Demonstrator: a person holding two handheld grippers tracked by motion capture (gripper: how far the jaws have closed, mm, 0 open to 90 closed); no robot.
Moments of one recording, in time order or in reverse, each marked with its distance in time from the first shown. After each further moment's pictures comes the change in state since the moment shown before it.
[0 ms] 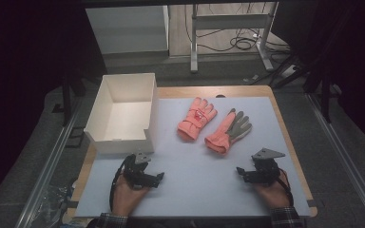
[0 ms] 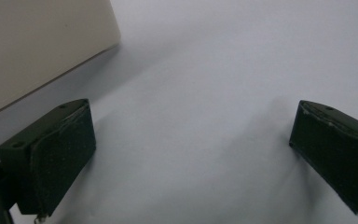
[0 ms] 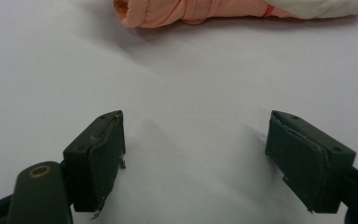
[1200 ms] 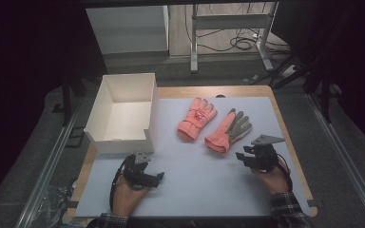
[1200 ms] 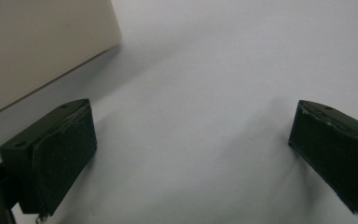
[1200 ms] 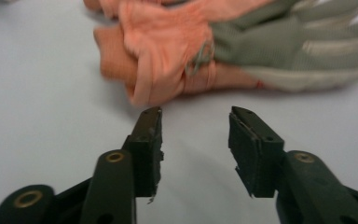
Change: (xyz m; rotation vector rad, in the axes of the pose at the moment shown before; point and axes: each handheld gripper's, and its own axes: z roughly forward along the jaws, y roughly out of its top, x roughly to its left) left arm 0.000 0.000 0.000 -0.003 0.003 -0.006; right arm -0.011 0.048 -0.003 -0.031 0.058 0.012
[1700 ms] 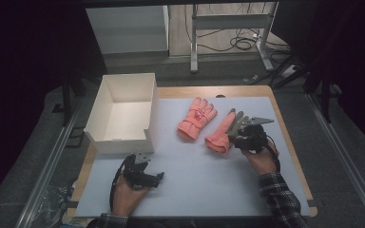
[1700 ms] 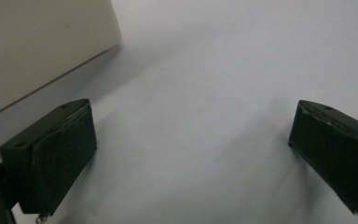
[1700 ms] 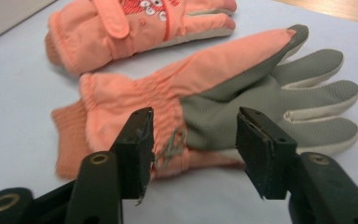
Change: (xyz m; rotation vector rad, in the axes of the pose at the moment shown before) left arm 0.000 0.000 0.000 0.000 0.000 0.000; right arm -0.011 0.048 0.034 -0.016 -0.057 0.055
